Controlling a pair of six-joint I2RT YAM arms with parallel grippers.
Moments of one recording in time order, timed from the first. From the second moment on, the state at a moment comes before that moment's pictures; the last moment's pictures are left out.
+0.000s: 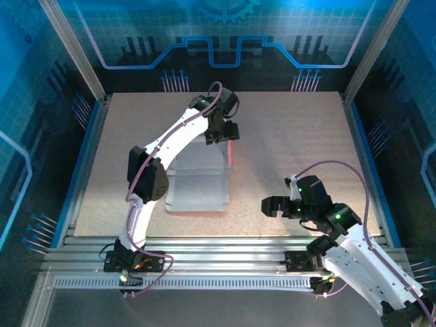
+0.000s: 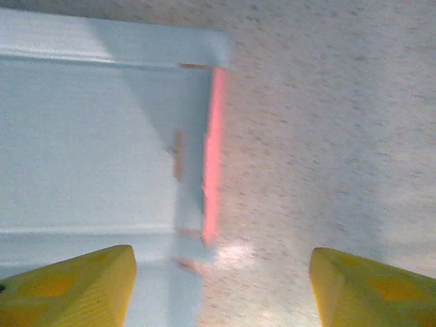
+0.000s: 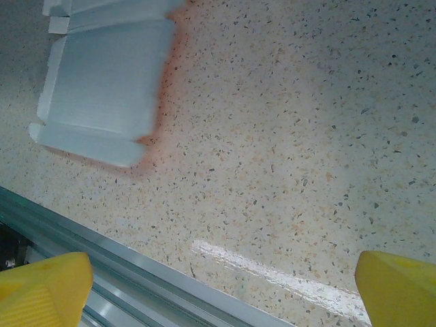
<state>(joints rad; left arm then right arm) -0.56 2.16 2.13 -1.14 0.06 -0.74 0.50 0.61 0.54 -0.80 -0.24 0.55</state>
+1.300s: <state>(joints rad) 0.01 0.96 0.70 -0.56 0.52 -0.67 0.91 1.63 1.11 -0.40 -0.14 0.64</state>
